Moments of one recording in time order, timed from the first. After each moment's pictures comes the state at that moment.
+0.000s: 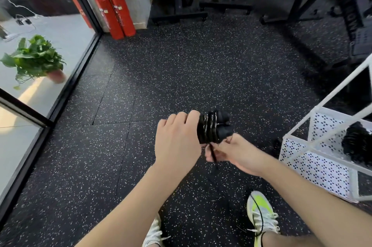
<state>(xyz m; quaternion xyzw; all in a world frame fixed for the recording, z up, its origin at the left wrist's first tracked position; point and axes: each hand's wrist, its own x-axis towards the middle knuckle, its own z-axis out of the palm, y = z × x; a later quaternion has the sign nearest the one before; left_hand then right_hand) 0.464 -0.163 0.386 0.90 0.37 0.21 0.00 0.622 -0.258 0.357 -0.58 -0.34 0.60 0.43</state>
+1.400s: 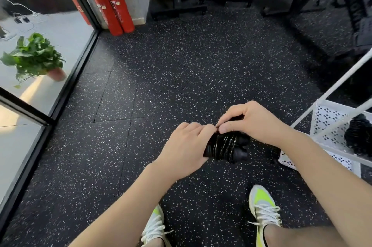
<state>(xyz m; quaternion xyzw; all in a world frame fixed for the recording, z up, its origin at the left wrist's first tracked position) 0.455 -0.160 0.363 0.97 0.14 0.18 0.08 0.655 -0.251 0.413 -0.68 -0.50 0.39 0.36</state>
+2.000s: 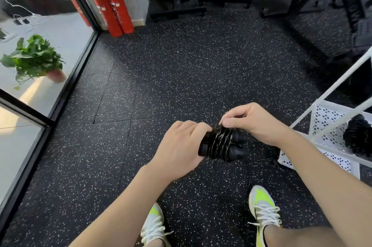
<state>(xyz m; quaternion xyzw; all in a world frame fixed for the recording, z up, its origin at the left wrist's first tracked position) 0.446 -0.158 0.371 0.96 0.16 0.21 0.10 0.667 -0.250 0.391 -0.59 -0.43 0.48 0.47</state>
